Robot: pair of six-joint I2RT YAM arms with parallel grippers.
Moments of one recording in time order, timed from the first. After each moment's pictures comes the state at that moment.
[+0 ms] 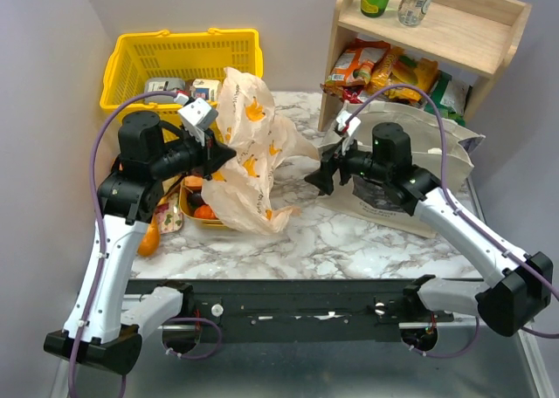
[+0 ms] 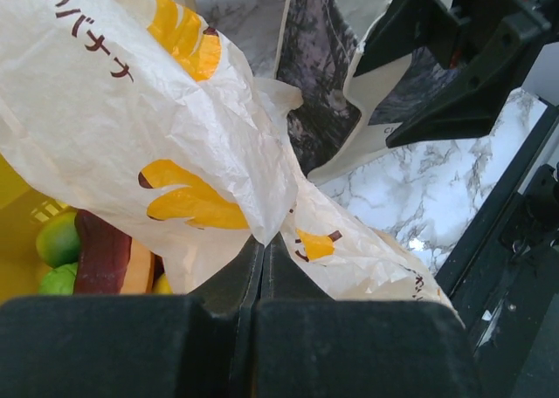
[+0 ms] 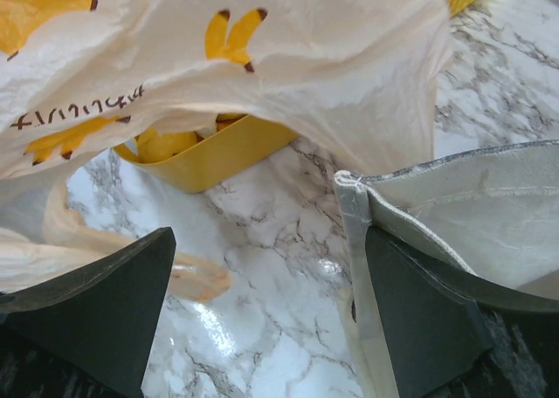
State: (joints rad) left arm -0.22 1.00 1.33 -0.64 0.65 0.06; right arm 0.53 1.21 1.05 -0.18 -0.49 -0.05
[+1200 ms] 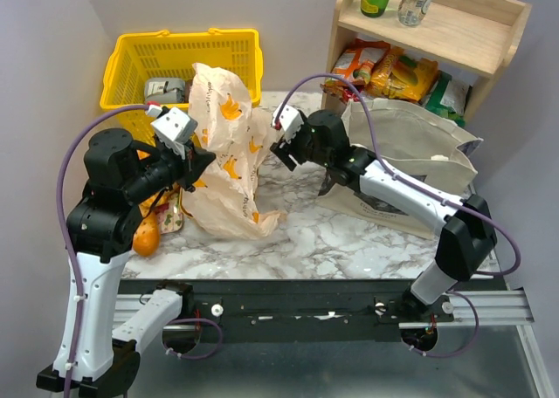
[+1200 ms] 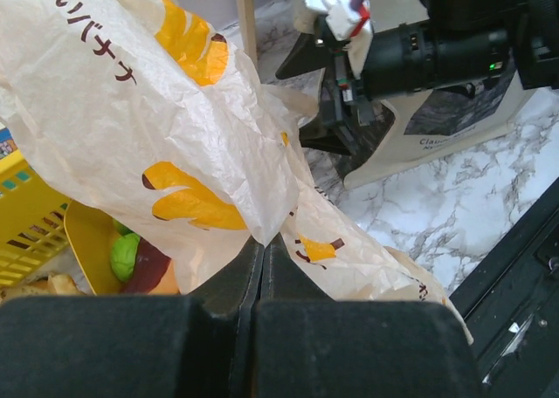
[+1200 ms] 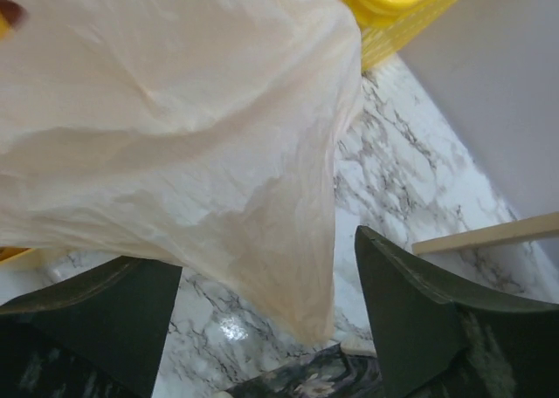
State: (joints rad) left arm -0.21 0.88 1.45 -0.81 0.51 0.09; right arm 0.75 1.61 1.35 -0.09 -0.04 -0.38
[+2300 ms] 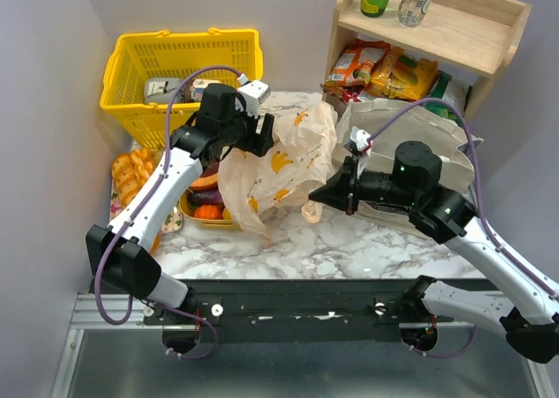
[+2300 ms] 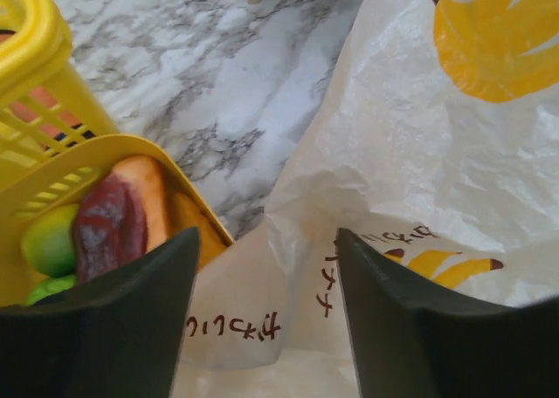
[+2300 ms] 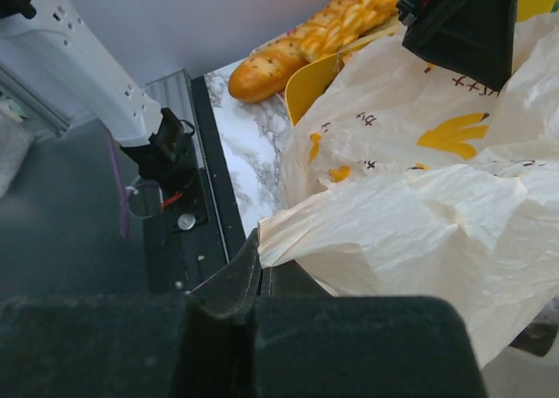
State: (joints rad) left arm -0.40 1.48 1.48 -0.56 0.29 0.03; right arm 0.74 0.95 1.11 -0.35 -0.57 0.08
